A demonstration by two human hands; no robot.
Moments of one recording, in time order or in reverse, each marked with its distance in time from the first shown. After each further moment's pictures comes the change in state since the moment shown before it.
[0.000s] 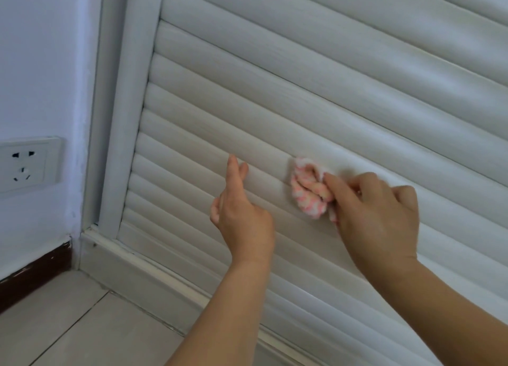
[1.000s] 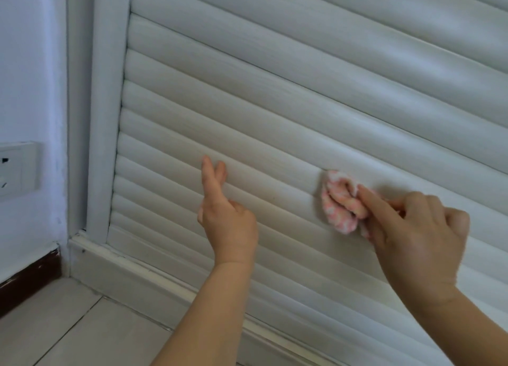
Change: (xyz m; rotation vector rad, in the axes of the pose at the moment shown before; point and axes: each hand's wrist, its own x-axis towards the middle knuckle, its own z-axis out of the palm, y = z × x) left_hand 0.002 -0.023 0.004 -0.179 -0.026 0.020; right_hand -0.049 0.039 -0.002 -0.063 0.145 0.129
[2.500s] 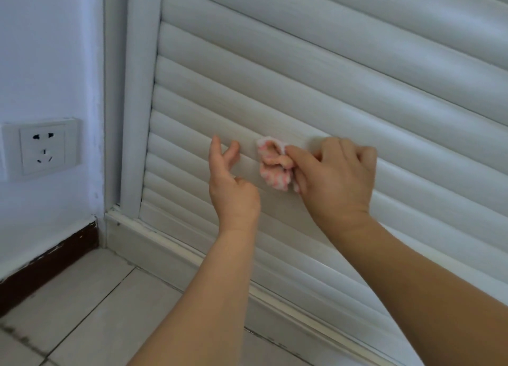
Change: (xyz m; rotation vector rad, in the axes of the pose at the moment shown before) left_hand 0.024 -0.003 -0.028 -0.111 -0.024 -0.111; right_hand 0.055 -0.115 0.038 0.166 0.132 -0.149
